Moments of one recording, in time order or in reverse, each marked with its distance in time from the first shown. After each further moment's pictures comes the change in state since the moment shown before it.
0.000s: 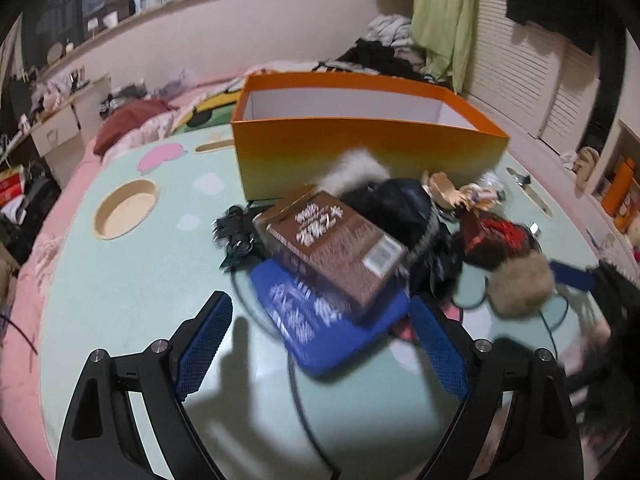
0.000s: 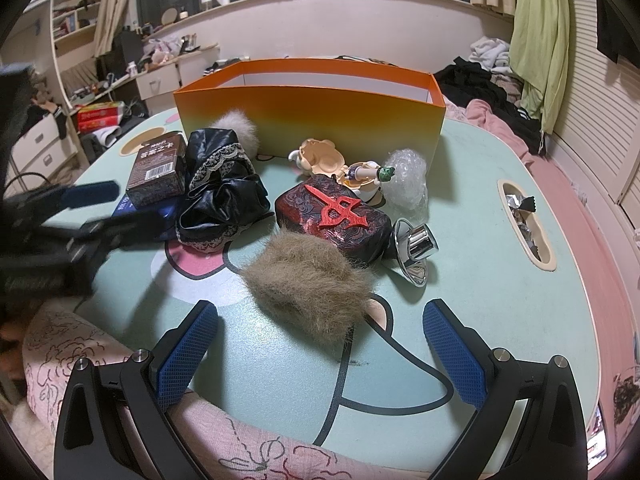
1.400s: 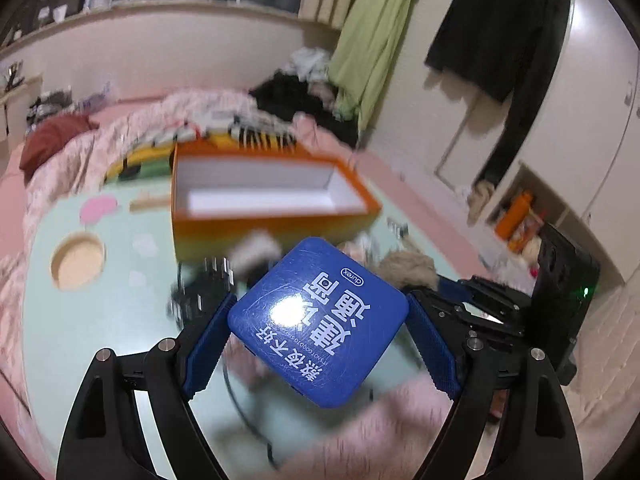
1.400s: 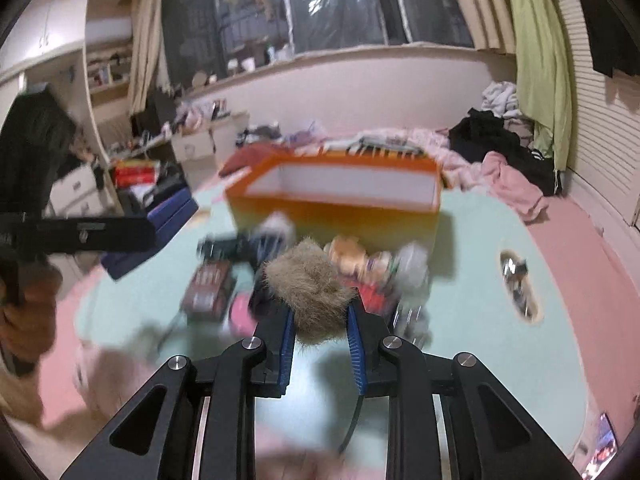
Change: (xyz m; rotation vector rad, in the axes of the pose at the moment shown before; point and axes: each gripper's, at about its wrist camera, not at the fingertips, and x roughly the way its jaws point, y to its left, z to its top) left arm -0.078 0.018 0.039 0.005 -0.120 -0.399; right arm -0.058 -0.014 0.034 0.050 -0.251 0.143
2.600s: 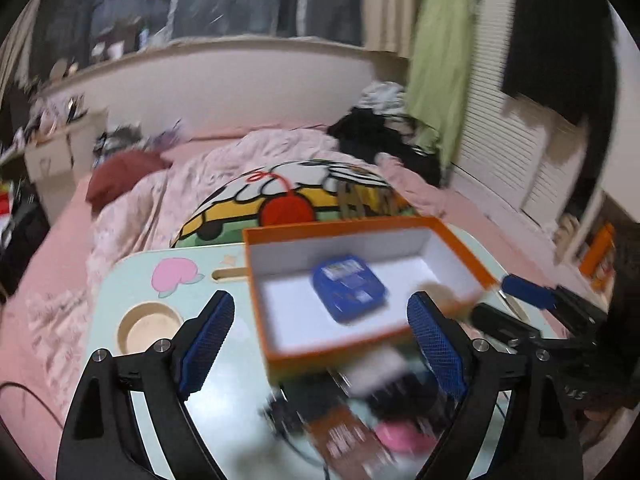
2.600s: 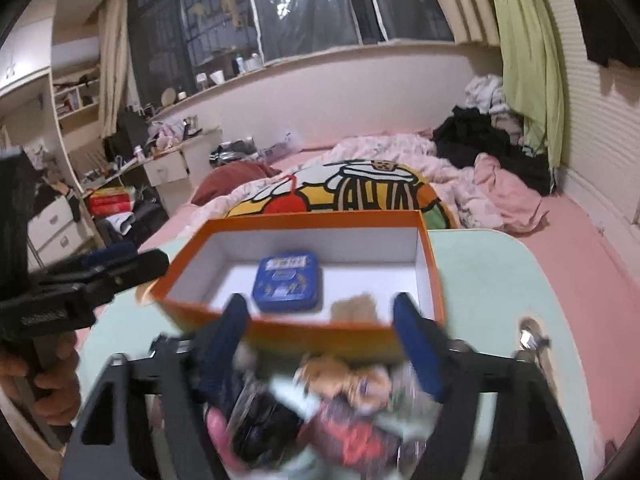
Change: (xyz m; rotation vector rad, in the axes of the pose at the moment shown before) left arm 0.019 0.026 0.024 0.035 -0.105 0.299; right arm 0.054 -0.007 0.055 0.047 -0.011 -0.071
